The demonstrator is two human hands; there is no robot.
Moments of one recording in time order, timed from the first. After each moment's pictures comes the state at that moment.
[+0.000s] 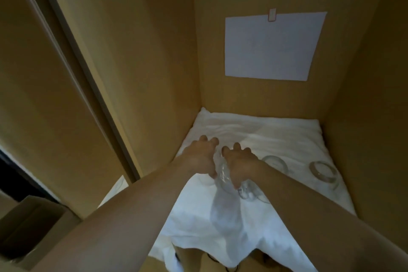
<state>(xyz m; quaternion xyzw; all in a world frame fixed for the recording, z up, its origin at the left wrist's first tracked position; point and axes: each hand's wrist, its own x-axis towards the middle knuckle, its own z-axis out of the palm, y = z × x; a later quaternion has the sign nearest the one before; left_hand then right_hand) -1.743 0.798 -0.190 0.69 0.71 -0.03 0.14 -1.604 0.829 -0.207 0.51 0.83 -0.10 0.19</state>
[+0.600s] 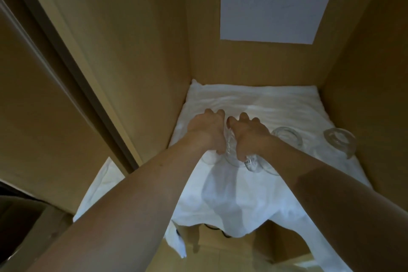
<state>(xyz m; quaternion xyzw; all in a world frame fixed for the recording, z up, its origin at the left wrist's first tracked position) -1.752 0.823 -0.206 0.73 0.68 -0.04 0.11 -1.621 0.837 -0.219 0.59 0.79 -0.11 0.12</state>
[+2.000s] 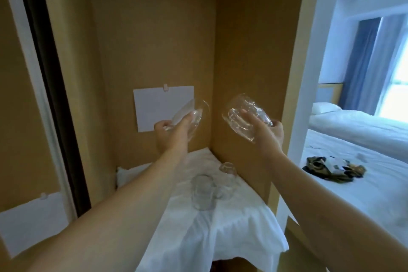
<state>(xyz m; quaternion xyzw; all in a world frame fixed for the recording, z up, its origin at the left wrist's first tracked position) -1.706 0.717 -0.037 0.41 0.41 0.63 0.51 -1.542 0.608 -0.026 0.52 0.27 -0.20 -0.79</state>
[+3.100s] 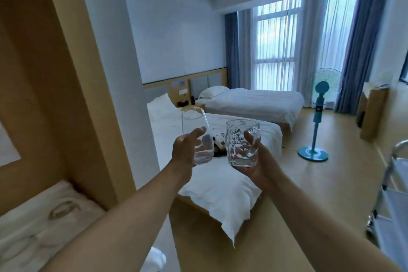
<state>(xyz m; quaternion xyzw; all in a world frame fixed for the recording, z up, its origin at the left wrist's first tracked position) -1.289 0.524 -0.075 0.62 0.23 0.25 0.71 -1.174 0.357 -0.124 0.39 0.15 -0.31 -0.85</state>
